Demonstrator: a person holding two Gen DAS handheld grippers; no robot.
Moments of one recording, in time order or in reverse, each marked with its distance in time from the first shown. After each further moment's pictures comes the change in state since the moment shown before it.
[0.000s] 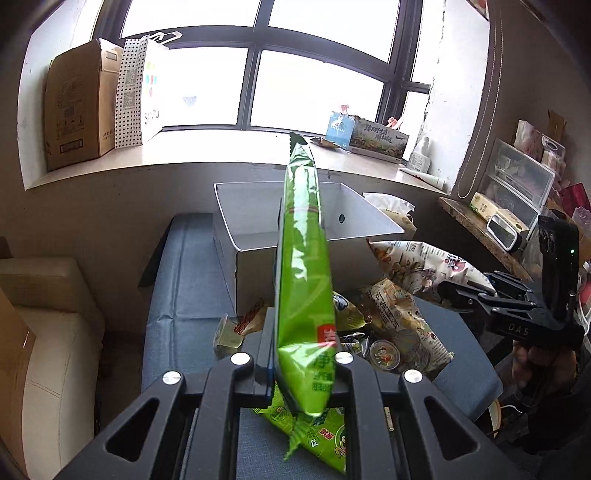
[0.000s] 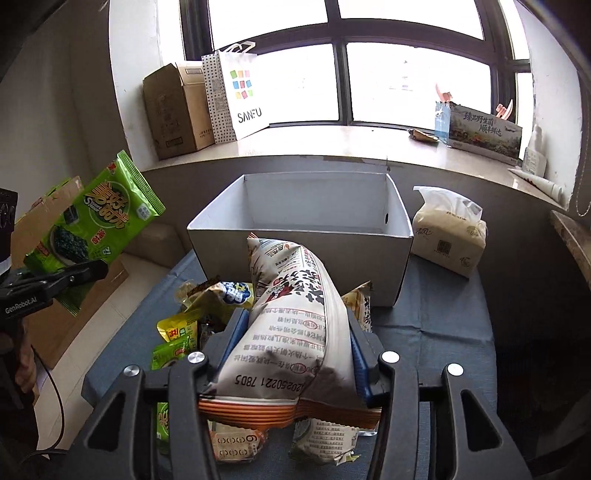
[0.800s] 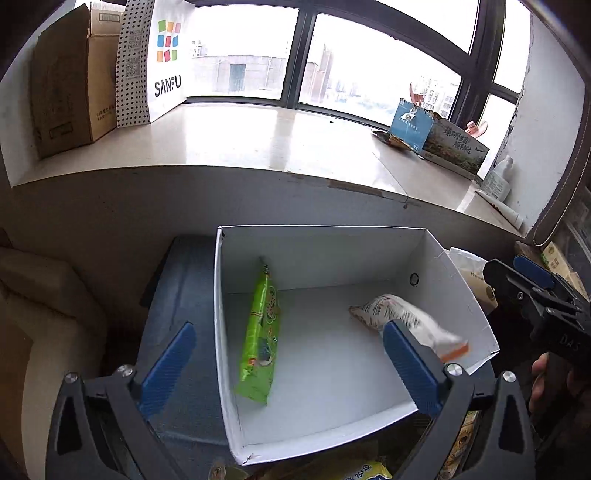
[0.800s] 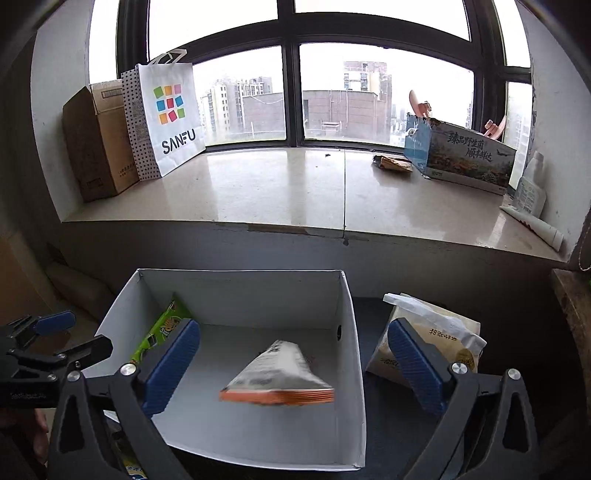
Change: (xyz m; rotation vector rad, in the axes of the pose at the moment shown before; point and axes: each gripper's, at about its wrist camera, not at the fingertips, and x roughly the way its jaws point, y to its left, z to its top) left arm 0.180 0.041 0.135 -0.171 0.119 0.140; right arm 0.137 -0.067 0.160 0.067 -0.011 -0.147
